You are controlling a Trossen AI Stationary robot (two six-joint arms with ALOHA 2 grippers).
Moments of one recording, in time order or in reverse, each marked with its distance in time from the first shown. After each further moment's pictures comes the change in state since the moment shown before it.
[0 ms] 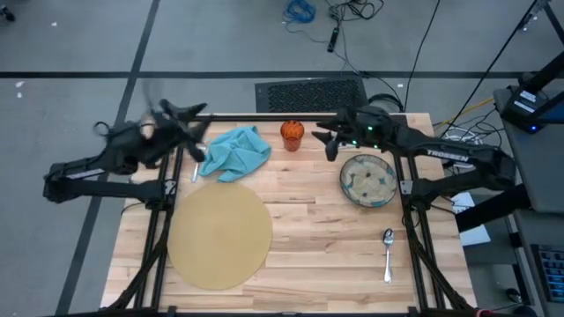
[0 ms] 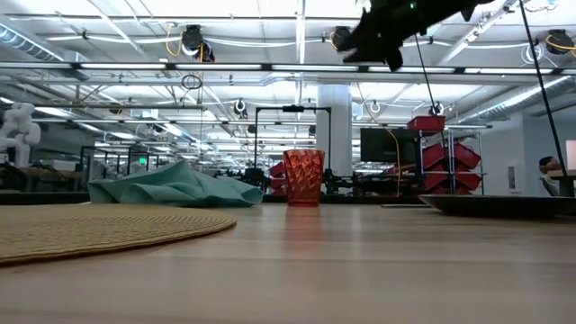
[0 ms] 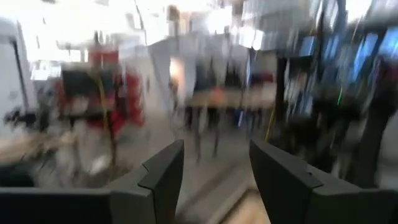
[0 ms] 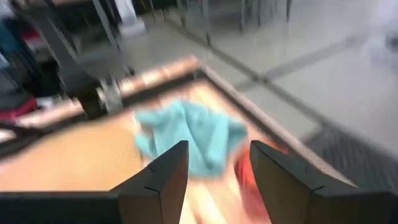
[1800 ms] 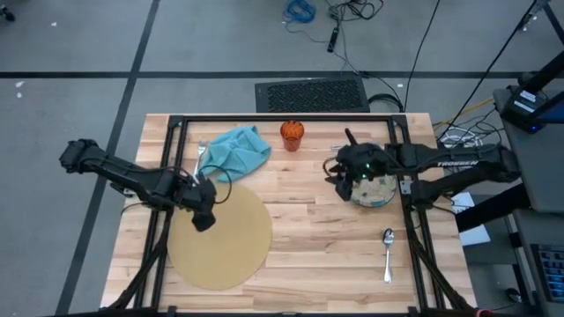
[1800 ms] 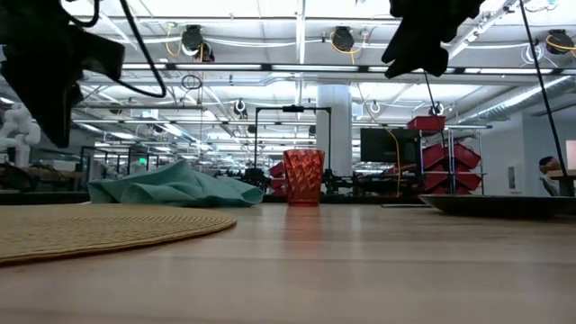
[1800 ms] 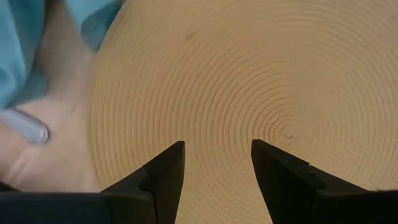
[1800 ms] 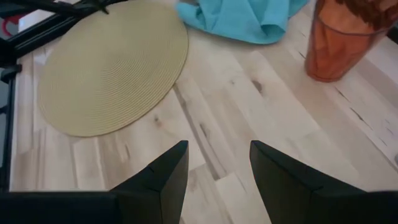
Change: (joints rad) left arm -0.478 0.290 -0.140 -1.090 0.279 -1.008; right arm 0.355 -0.066 0.000 -0.447 0.086 0.258
